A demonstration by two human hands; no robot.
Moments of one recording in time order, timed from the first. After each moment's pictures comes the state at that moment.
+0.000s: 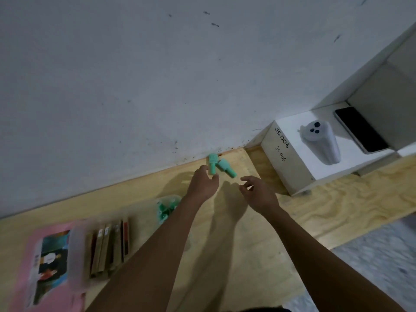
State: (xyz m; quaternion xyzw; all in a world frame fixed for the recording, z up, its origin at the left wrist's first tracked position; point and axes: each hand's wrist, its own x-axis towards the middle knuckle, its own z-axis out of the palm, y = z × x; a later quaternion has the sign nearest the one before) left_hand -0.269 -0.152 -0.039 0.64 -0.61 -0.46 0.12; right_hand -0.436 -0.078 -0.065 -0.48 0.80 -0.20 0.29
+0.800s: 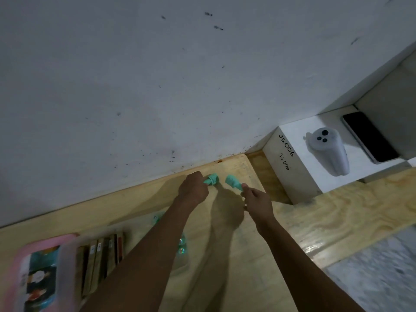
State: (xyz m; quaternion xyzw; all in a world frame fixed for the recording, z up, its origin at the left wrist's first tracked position) left_hand -0.260 -0.192 -0.064 0.65 -0.69 -0.33 0.00; right_hand -0.412 -0.090 -0.053 -0.22 0.79 -0.39 0.42
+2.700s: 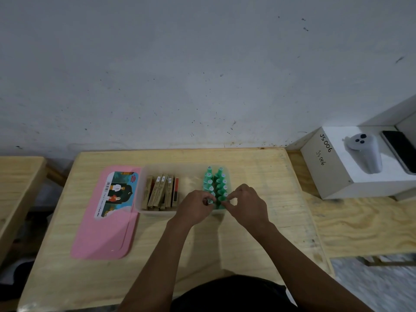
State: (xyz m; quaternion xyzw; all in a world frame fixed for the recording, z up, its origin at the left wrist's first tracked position) left_hand -0.102 -0.005 -0.027 0.63 -0.64 -0.41 0.14; right_hand -0.273 0.004 -0.026 -0.68 0.71 -0.10 0.17
